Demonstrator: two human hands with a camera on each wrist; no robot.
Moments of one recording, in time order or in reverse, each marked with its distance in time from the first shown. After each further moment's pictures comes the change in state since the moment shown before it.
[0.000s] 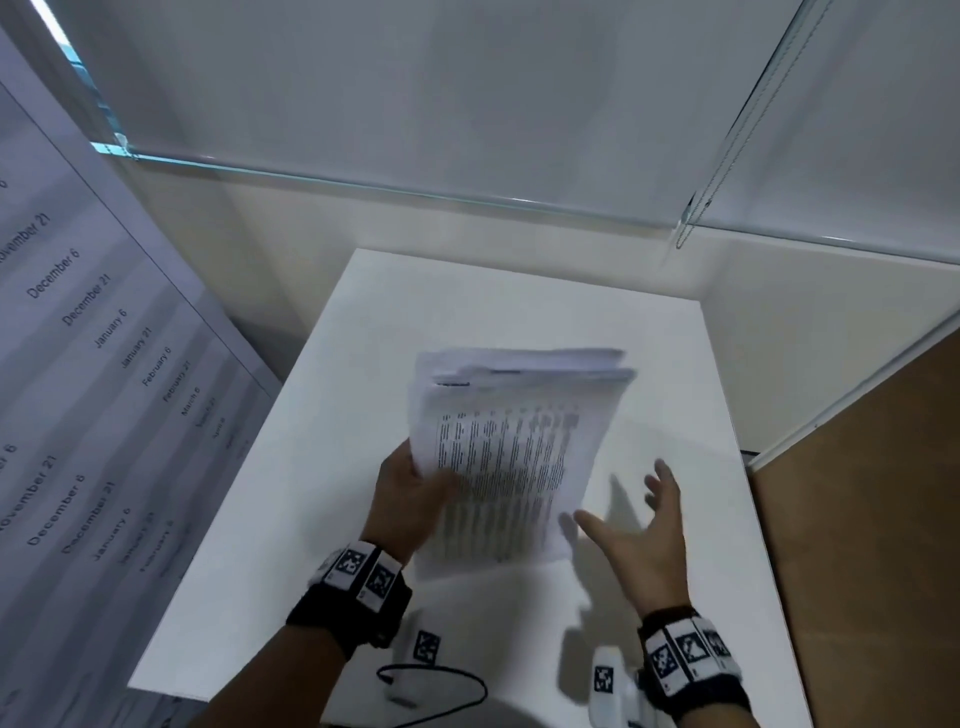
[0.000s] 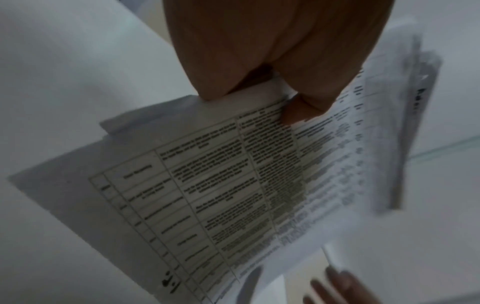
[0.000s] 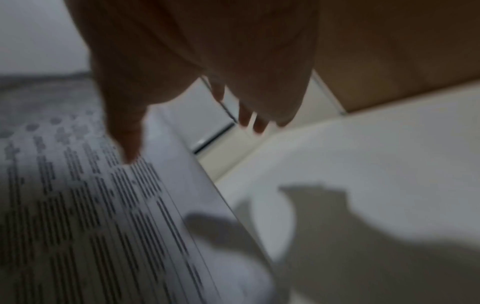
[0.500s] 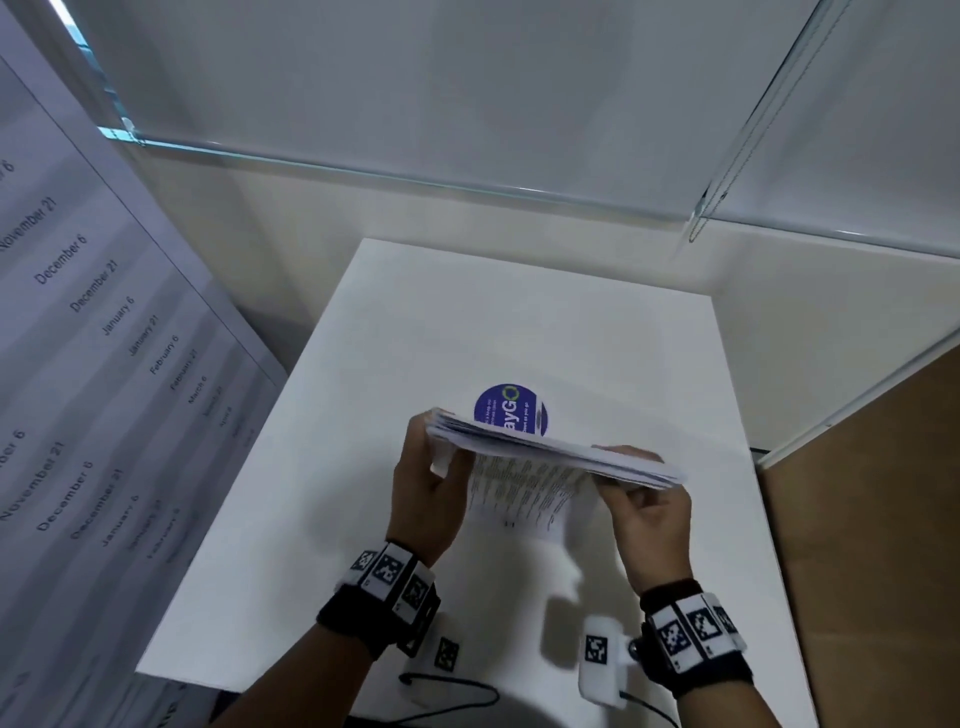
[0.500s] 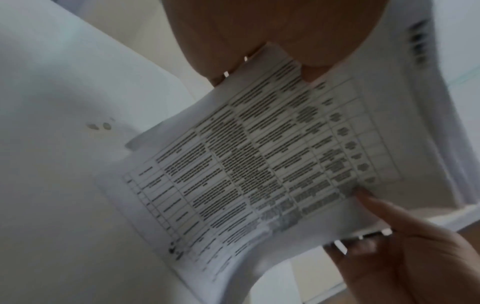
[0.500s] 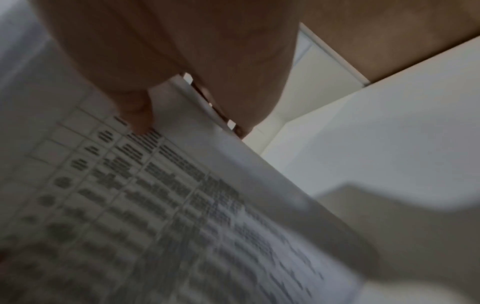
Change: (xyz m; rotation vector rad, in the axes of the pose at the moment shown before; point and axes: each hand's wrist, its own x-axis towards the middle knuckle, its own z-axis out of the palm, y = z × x) left_hand -0.009 0.006 0.015 0.099 0.140 0.289; right_hand 0.005 -0.029 0.014 0.391 -0.053 -0.317
